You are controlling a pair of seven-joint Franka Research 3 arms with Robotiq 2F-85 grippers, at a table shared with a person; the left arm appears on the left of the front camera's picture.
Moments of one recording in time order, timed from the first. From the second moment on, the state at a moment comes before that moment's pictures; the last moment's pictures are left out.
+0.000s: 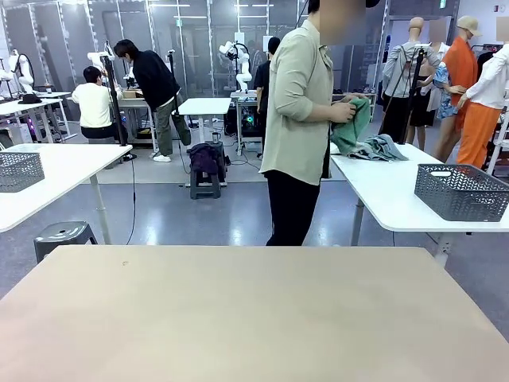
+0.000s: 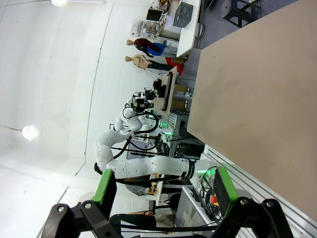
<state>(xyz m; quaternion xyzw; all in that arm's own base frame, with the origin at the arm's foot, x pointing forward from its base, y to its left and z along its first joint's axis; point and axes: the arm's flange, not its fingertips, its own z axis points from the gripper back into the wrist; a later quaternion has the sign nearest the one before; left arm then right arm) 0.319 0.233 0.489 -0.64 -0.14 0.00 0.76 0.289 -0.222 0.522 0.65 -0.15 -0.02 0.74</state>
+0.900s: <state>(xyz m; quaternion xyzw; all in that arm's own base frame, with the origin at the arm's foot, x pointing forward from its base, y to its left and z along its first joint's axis) 0.319 0.233 0.489 -0.64 -0.14 0.00 0.76 0.289 -0.222 0.522 0.65 -0.15 -0.02 0.74</state>
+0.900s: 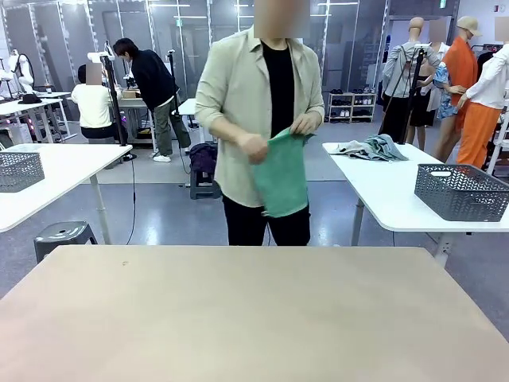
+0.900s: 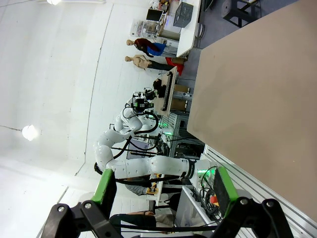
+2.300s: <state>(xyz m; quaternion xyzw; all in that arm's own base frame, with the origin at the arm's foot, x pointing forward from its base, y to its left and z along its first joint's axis) 0.319 0.233 0.489 -0.64 -0.14 0.00 0.76 0.289 -0.222 0.522 0.65 -0.15 -0.02 0.74</state>
